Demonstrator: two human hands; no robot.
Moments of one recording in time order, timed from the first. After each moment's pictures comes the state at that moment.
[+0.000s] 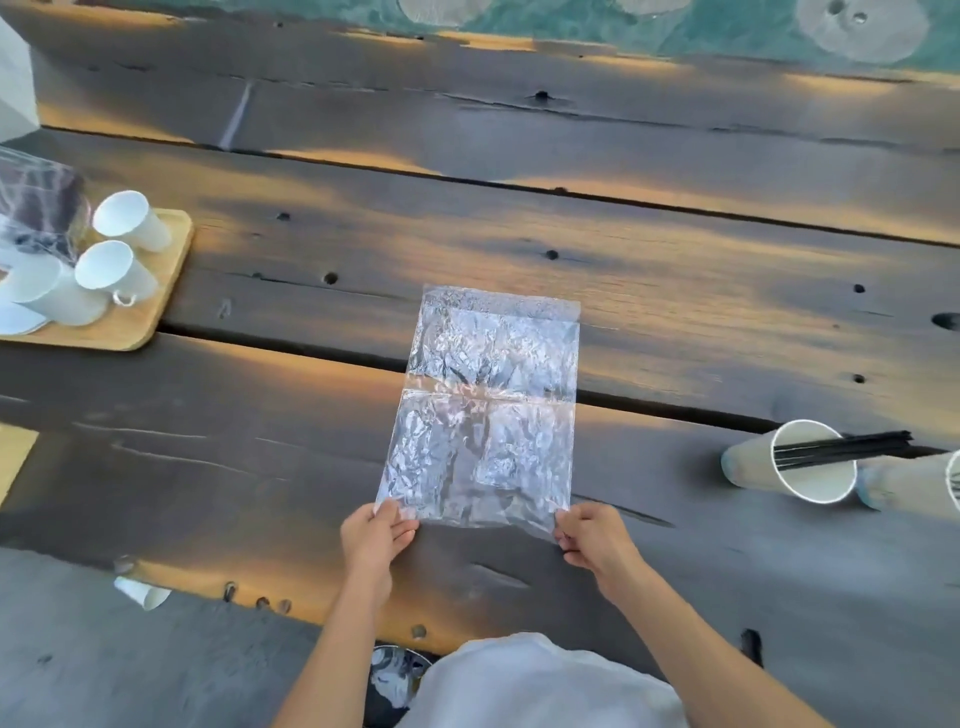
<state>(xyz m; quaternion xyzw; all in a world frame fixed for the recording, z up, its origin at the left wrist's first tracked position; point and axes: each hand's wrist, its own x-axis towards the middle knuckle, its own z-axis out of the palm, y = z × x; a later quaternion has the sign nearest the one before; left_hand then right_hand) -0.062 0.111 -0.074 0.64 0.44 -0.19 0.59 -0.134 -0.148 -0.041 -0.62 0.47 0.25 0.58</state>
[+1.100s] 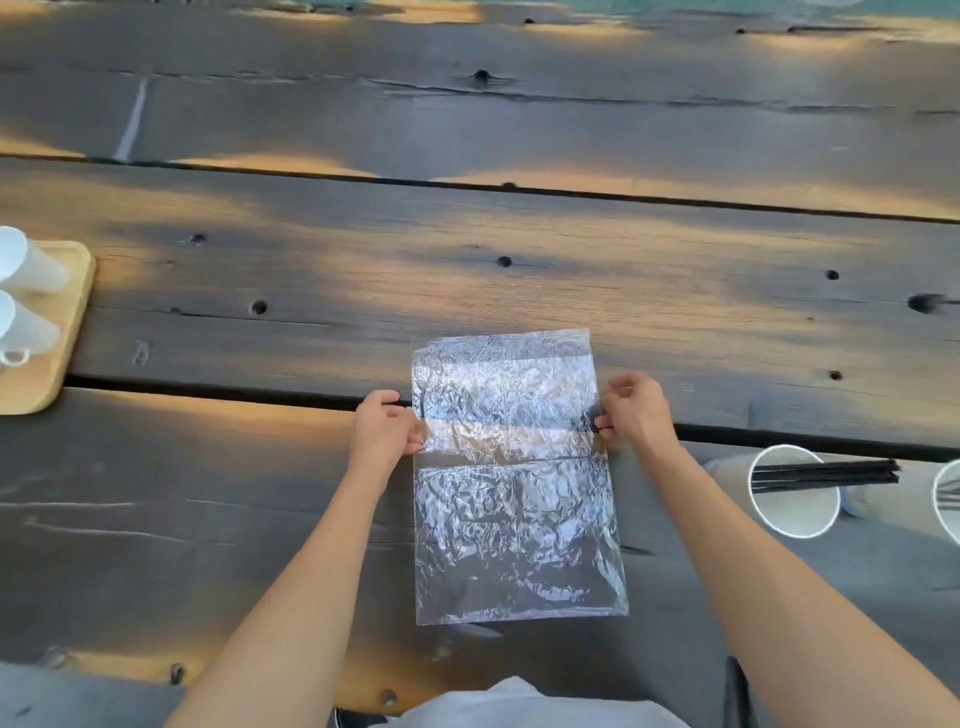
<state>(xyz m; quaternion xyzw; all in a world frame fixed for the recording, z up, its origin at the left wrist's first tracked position) 0.101 0.003 -0.065 0.83 0.21 -0.27 0.44 0.000 -0.293 -0.051 -0.72 0.49 0.12 0.48</state>
